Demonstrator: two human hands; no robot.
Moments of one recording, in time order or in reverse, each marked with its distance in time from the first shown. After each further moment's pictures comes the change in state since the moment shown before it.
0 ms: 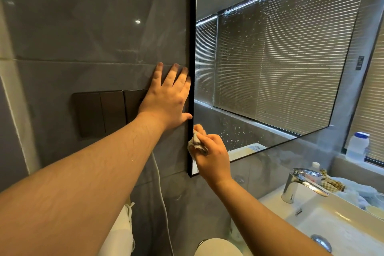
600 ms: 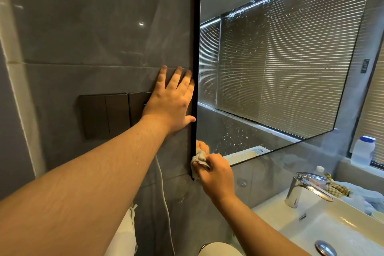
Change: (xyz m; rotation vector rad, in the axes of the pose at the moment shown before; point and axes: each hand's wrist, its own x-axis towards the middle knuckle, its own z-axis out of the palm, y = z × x) left_hand -0.001 0.000 0.000 0.002 0.006 0.003; right_hand -0.030 0.010 -0.002 -0.059 -0.058 0.100
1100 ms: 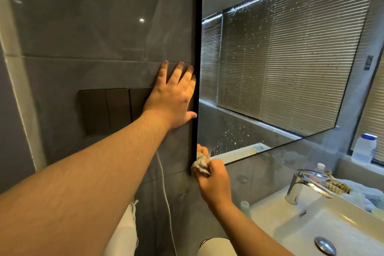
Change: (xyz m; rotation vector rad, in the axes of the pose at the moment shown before) left_hand 0.000 0.000 0.001 0.010 0.012 0.005; right_hand -0.028 0.006 0.011 0.164 -0.082 0.184
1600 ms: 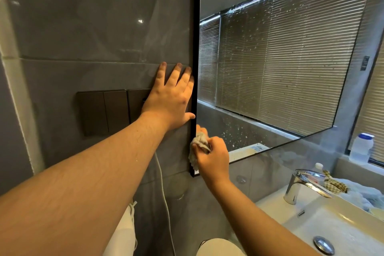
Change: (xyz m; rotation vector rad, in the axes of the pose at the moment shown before) left_hand 0.000 0.000 0.001 -0.004 -0.009 -0.004; right_hand 0.044 -0.043 -0.007 0.103 0.124 -0.001
